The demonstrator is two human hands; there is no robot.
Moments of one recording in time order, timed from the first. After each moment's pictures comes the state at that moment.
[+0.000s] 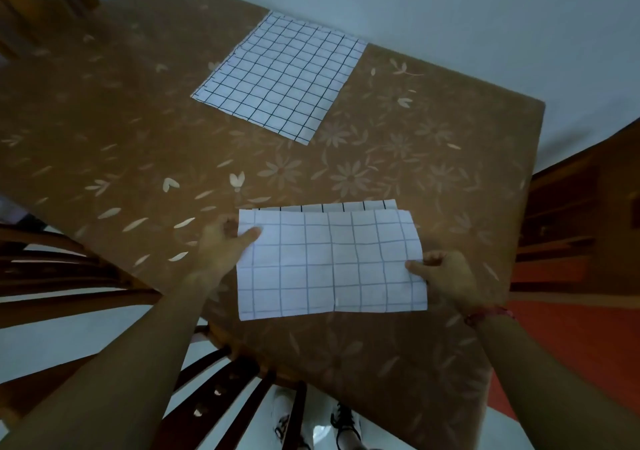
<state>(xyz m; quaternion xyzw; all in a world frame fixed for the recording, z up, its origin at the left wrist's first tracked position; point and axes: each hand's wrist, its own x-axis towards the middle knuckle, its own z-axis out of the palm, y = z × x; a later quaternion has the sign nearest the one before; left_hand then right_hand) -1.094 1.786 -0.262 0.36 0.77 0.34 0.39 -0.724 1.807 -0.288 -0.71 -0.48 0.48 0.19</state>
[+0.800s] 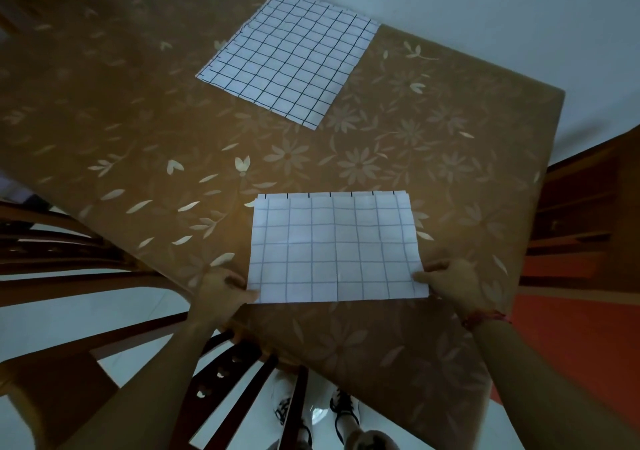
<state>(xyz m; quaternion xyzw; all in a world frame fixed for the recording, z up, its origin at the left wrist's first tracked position) -1.098 1.702 -0.304 0.42 0.81 0.16 0.37 -0.720 1.791 -0.312 -0.78 -0.45 0.42 0.09</state>
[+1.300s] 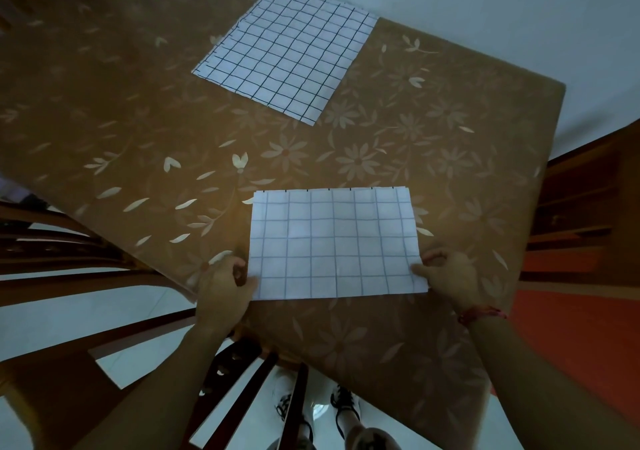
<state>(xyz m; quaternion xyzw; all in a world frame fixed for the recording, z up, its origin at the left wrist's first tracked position) -1.087 1.701 -0.319 0.49 0.82 0.17 0.22 -0.723 1.793 -0.319 -0.78 -0.49 0.37 0.12</state>
